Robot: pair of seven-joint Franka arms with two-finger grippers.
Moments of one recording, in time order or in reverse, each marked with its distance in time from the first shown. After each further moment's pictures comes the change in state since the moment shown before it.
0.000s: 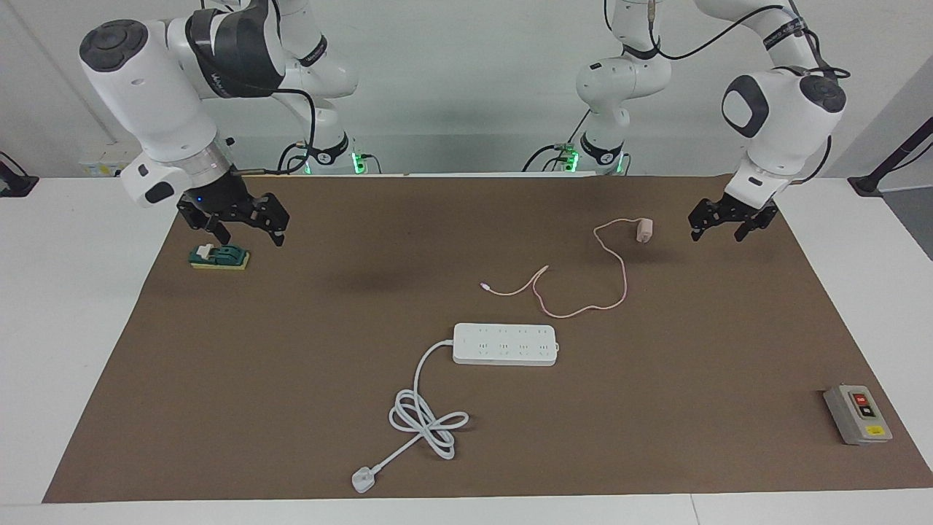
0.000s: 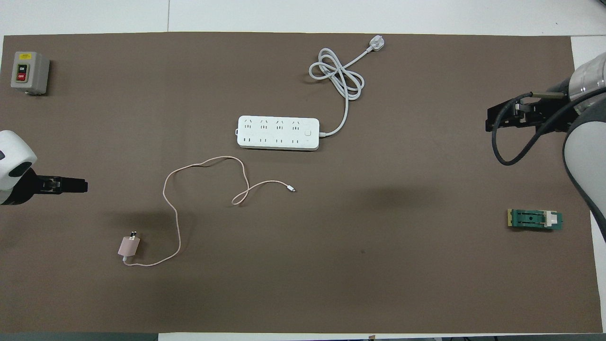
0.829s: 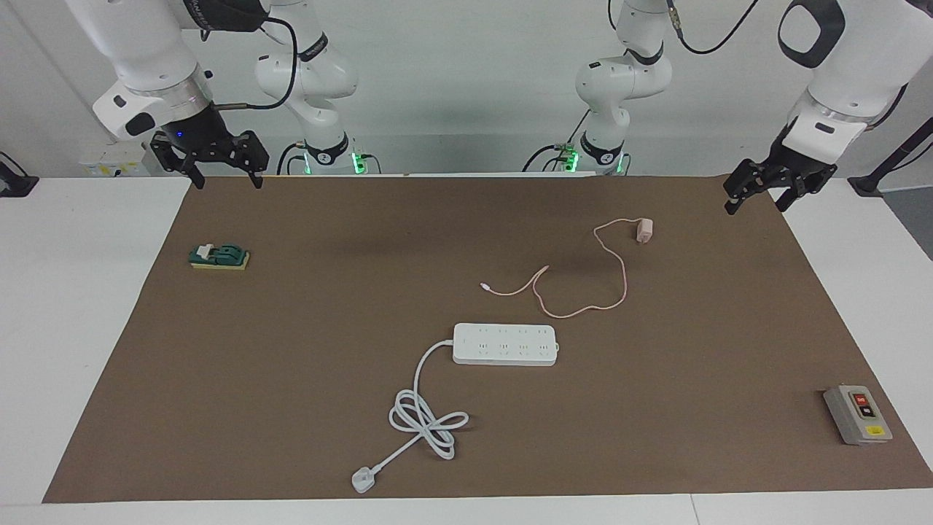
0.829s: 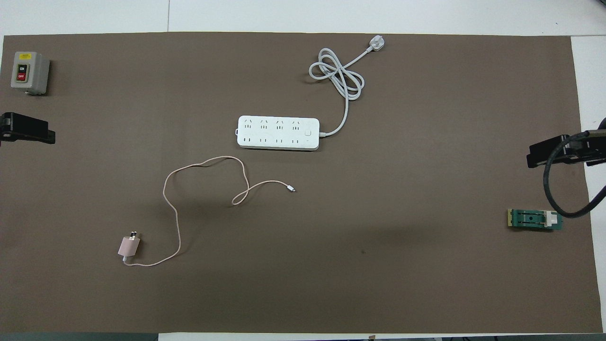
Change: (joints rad) left arm -0.094 0.182 -0.027 0.576 0.030 -0.407 -0.158; right arm -0.023 -0.128 0.001 -0.001 -0.050 -0.189 -0.089
